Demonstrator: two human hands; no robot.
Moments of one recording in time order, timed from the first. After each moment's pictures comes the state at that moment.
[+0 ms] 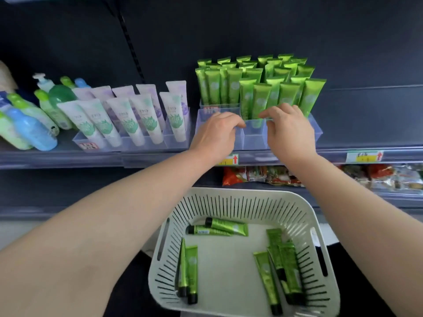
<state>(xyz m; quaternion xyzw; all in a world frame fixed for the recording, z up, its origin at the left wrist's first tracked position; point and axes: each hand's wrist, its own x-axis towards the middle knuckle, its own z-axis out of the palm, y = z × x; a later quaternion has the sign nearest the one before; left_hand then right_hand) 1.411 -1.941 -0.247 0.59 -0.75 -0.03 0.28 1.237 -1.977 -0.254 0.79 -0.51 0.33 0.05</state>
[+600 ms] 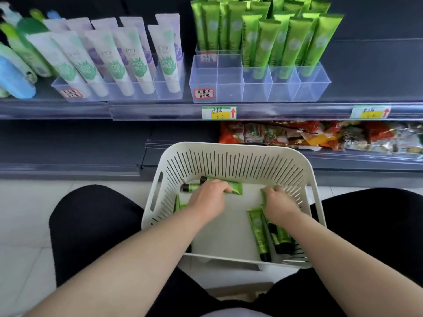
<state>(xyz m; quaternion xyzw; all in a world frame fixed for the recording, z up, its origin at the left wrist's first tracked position) 1.388 -1.798 -0.435 0.68 -0.68 -0.25 0.12 1.191 -1.840 -0.446 0.73 -0.63 -0.14 -0.22</state>
